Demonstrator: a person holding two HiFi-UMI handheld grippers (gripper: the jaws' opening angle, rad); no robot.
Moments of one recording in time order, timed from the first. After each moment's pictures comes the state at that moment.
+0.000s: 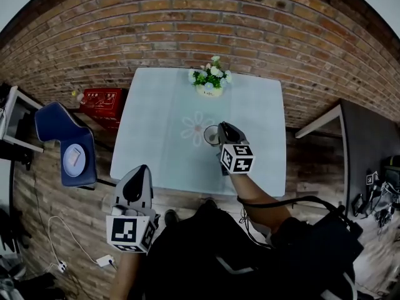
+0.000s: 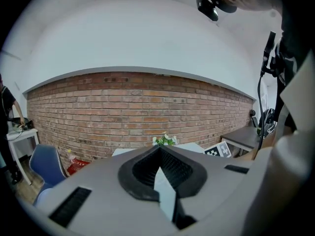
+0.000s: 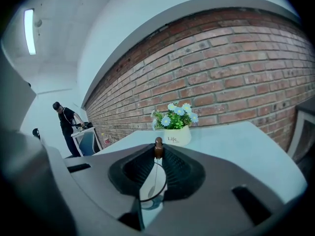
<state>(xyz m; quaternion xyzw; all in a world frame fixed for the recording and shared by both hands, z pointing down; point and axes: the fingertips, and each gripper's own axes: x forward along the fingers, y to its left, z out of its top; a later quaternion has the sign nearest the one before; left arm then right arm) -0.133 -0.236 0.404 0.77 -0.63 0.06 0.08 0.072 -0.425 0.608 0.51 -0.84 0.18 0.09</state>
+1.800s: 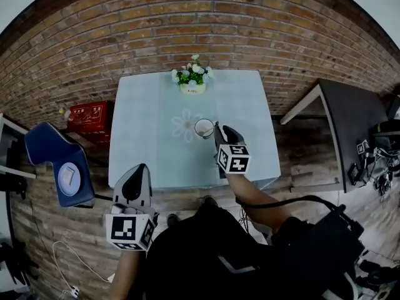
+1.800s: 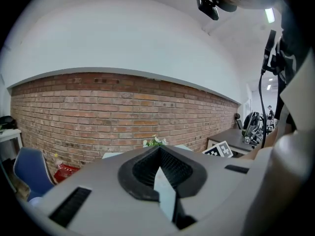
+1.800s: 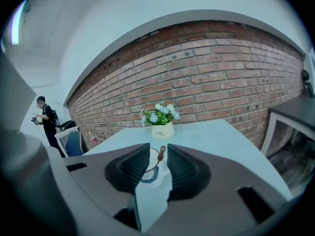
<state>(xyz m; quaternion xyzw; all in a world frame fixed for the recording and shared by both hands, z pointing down) -0.142 -0.226 0.399 0.82 -0.56 0.05 0.08 0.100 -0.375 0.604 0.59 -0.77 0.20 0.11</state>
